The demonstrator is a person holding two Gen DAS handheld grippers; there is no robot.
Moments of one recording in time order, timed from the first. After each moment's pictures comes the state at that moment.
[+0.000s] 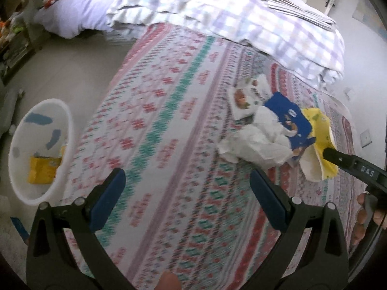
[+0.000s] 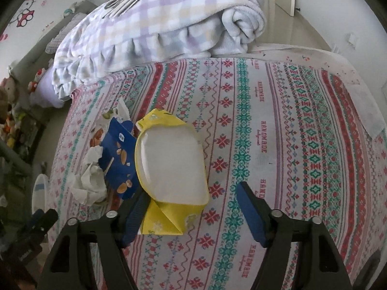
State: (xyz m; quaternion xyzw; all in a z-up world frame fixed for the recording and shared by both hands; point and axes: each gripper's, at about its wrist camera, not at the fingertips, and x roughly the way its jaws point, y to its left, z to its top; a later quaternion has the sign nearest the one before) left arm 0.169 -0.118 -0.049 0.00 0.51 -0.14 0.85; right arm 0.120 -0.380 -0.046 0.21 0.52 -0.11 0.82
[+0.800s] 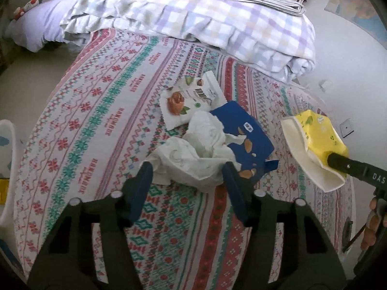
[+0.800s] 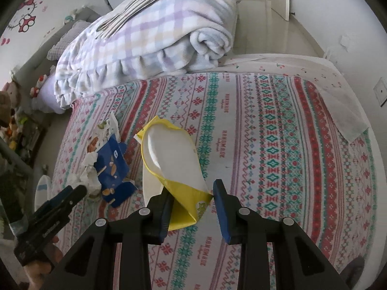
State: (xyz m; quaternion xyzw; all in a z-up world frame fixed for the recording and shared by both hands) left arm 0.174 -0.178 -0.062 -0.01 0.49 -0.22 0.84; right arm 0.081 -0.420 -0.019 0.21 0.50 -0.12 0.83
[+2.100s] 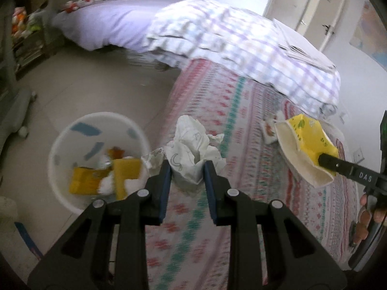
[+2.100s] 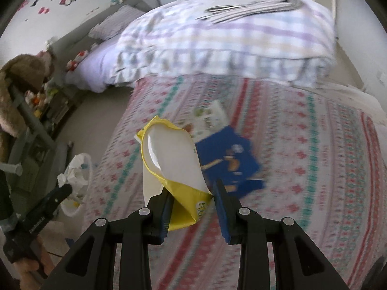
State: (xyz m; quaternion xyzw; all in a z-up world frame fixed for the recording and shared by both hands) left arm 0.161 0.010 -0.003 -0.05 0.45 -0.12 0.88; right arm 0.135 -0.262 0.009 0.16 0.49 -0.01 0.86
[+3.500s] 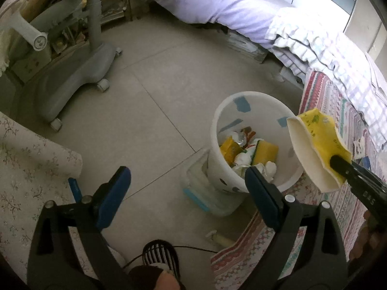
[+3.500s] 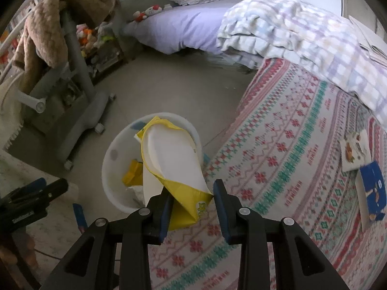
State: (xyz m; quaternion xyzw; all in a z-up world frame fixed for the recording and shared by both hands) left arm 0.144 0.190 -0.024 -0.08 0.51 0.09 0.85; right arm 0.194 -0.026 -0.025 0.04 0.50 0.13 0.86
